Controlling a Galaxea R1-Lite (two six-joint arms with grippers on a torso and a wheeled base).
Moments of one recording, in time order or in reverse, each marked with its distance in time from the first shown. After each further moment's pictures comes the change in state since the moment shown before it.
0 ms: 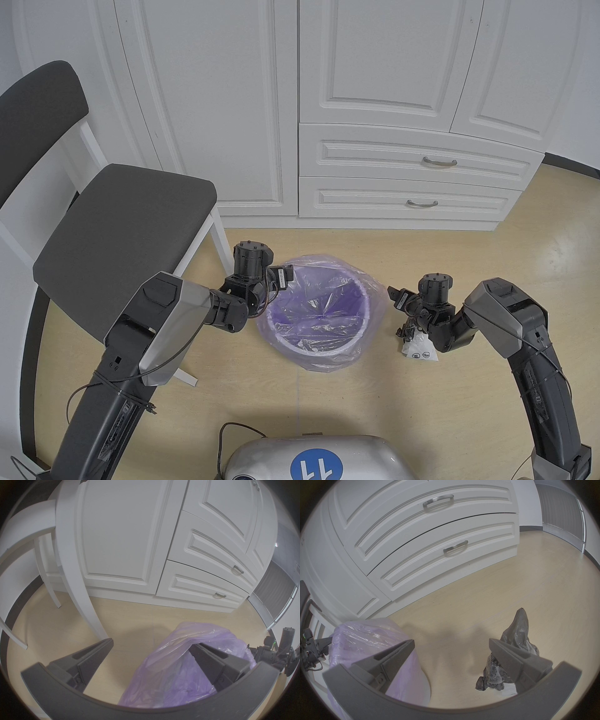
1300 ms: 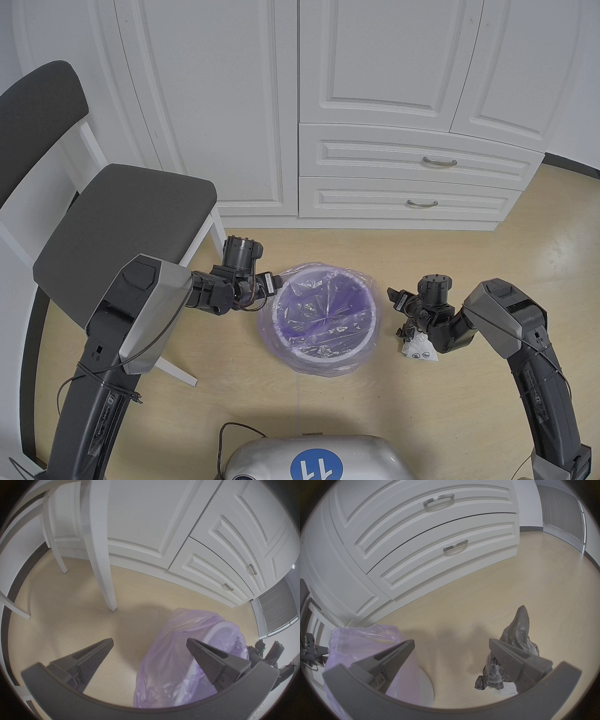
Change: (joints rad) left arm 0.041 -0.089 0.028 0.356 -0.117 -0.204; right arm 0.002 0.003 0.003 0.000 -0.004 -0.007
